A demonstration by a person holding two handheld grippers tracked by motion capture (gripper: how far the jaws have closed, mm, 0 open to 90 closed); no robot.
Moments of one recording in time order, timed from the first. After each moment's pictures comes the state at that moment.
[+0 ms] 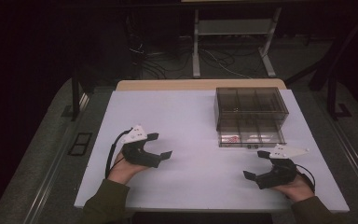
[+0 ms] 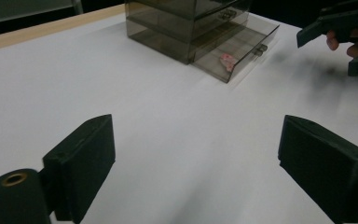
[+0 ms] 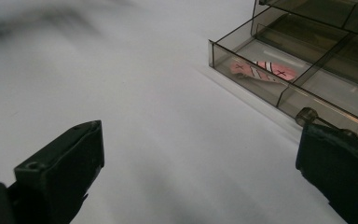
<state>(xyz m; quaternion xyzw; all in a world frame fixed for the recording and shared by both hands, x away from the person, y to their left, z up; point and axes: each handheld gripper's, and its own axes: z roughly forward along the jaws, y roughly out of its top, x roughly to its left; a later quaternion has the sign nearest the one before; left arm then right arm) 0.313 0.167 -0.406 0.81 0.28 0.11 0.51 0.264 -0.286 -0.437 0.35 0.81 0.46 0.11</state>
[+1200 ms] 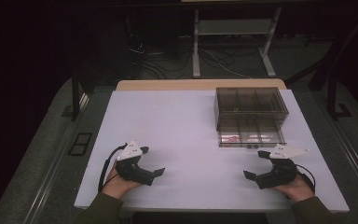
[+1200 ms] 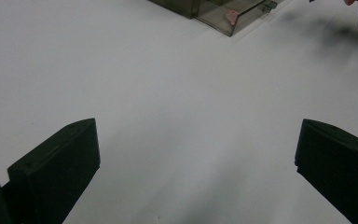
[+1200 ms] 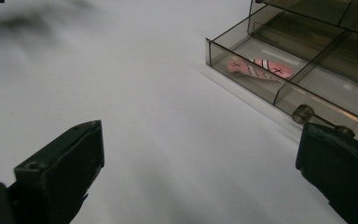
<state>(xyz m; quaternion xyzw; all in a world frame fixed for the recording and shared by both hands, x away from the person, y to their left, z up) 0.282 0.177 -0.427 0.82 0.30 0.11 0.47 0.264 -0.287 -0.438 0.36 0.81 0.46 0.11</state>
